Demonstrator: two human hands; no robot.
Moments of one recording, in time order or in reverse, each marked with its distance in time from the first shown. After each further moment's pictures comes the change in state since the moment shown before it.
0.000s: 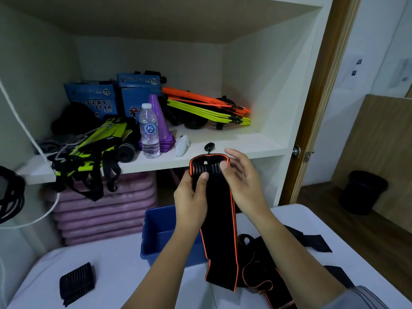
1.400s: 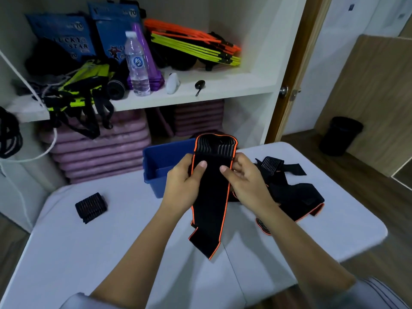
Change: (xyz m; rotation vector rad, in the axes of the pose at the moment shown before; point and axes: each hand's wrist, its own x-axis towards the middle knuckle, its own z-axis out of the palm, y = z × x) left_hand -0.126 -0.003 -0.071 0.185 -0.344 -0.146; right_hand -0.169 0.000 -0.007 -0.071 -0.063 0.315
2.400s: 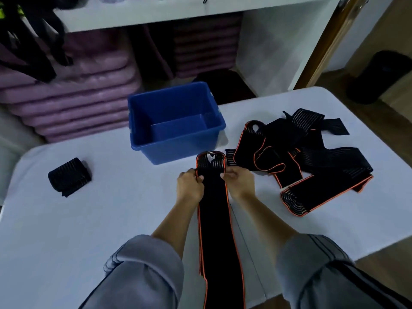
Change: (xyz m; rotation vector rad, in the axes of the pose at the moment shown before) left_hand 0.039 -0.234 0.082 0.408 -0.163 -0.611; right_hand 0.052 0.245 0.055 -0.467 0.048 0.585
